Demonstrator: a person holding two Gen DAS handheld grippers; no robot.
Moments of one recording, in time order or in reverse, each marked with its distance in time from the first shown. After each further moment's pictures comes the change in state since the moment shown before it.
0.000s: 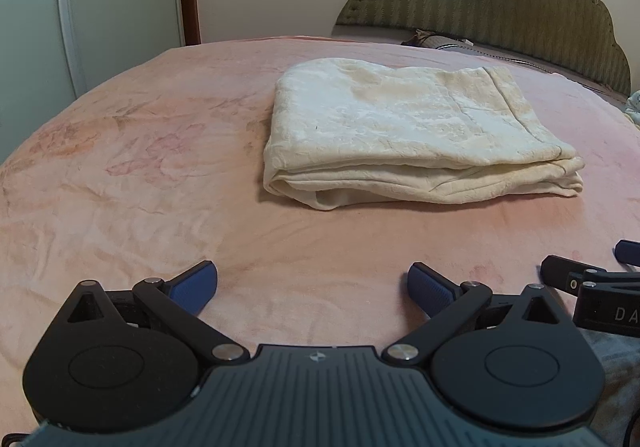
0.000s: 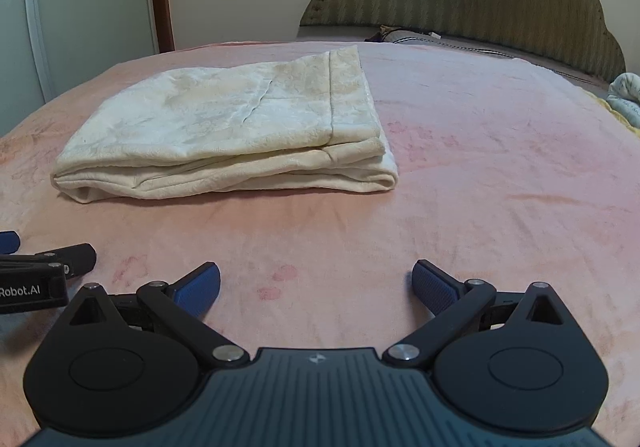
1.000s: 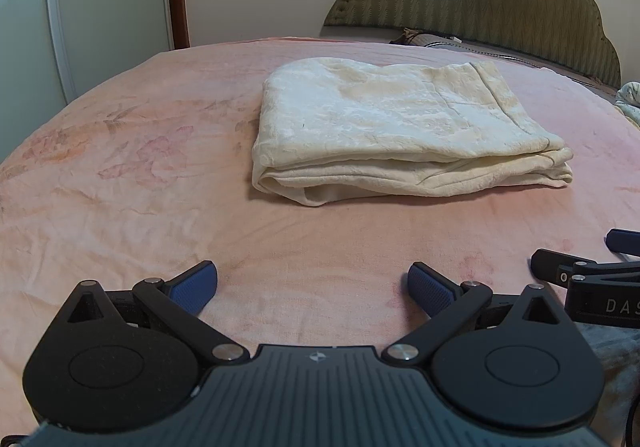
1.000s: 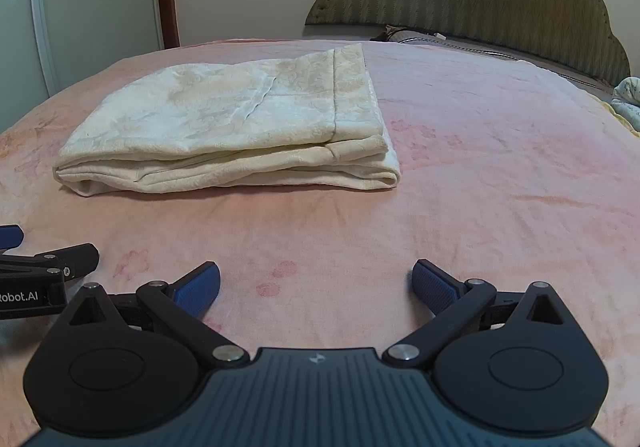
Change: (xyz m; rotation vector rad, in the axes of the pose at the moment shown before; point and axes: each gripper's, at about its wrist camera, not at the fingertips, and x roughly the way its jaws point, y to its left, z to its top) left arm -0.002 -0.004 -0.004 0.036 -0.007 -0.020; right arm 0.000 -0.003 -0.002 -0.019 0.003 0.010
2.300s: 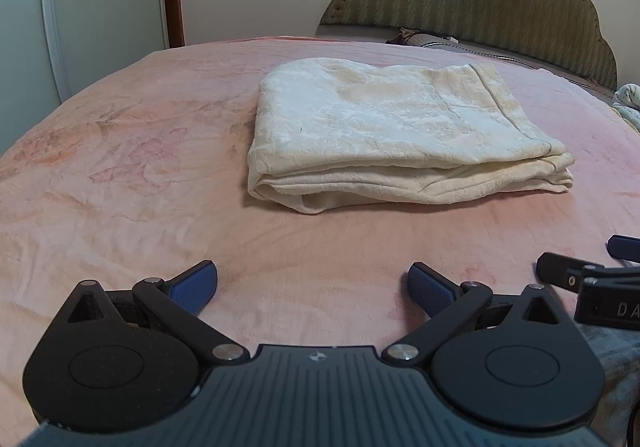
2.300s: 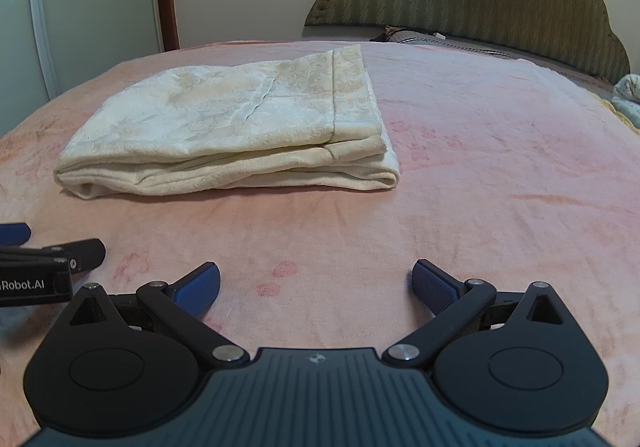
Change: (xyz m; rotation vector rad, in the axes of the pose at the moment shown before) left arm 0.006 0.002 0.005 -0.005 0.006 -0.020; right arm 0.000 -0.002 0.001 0.019 -0.005 0.005
